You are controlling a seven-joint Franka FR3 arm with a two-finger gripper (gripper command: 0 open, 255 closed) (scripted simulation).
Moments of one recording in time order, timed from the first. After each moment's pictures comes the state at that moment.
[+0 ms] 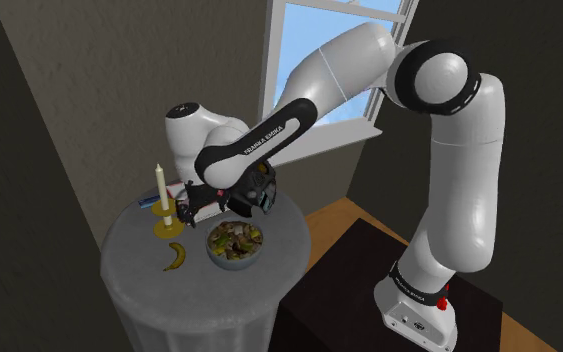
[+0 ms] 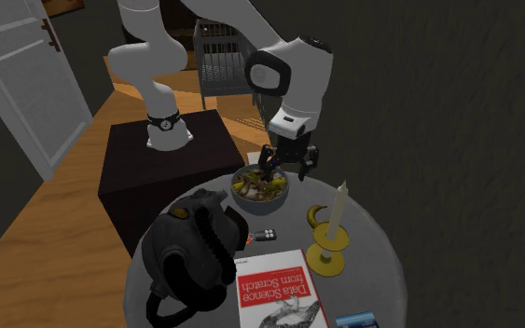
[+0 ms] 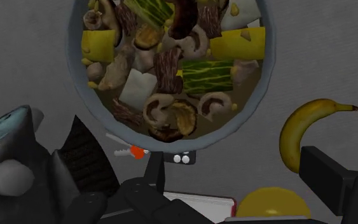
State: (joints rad) arm 0.17 0.39 0.38 -1.93 -0.33 2.20 0.88
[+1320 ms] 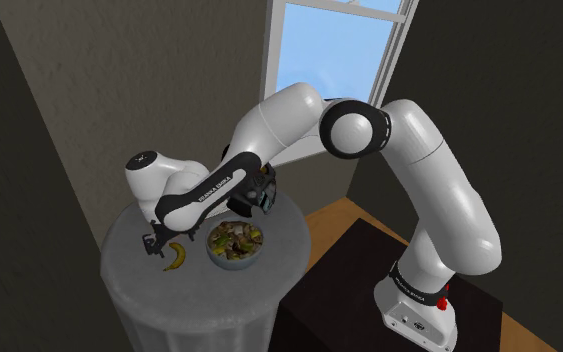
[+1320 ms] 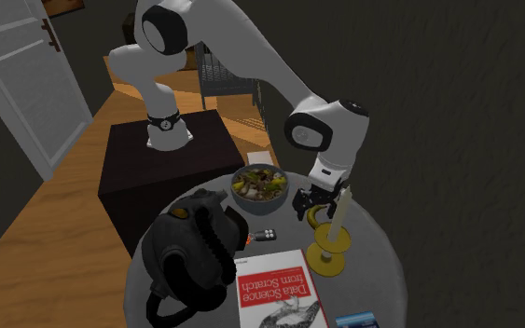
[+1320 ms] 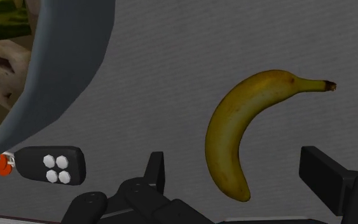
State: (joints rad) arm 0.33 0.85 0.31 -1.51 -0.44 2.21 0.98
